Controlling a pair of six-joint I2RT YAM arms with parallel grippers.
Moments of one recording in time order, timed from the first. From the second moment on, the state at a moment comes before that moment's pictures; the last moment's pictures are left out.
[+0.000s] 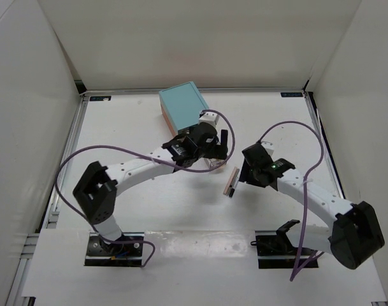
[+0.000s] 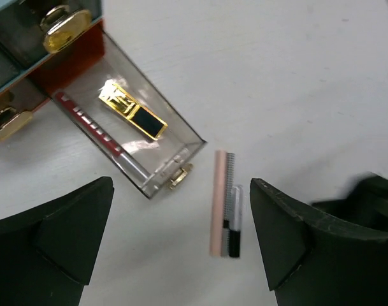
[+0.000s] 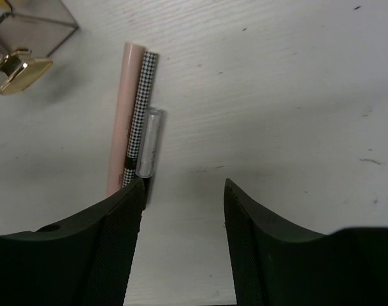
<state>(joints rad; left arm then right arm) -0.91 1.72 1.32 -0.21 -0.29 -0.53 0.58 1.14 0.74 -0.66 0.29 0.73</state>
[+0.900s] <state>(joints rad) -0.95 1.37 1.01 -0.37 -0.31 -0.58 0.62 1.41 0.70 -0.47 0.16 0.74</state>
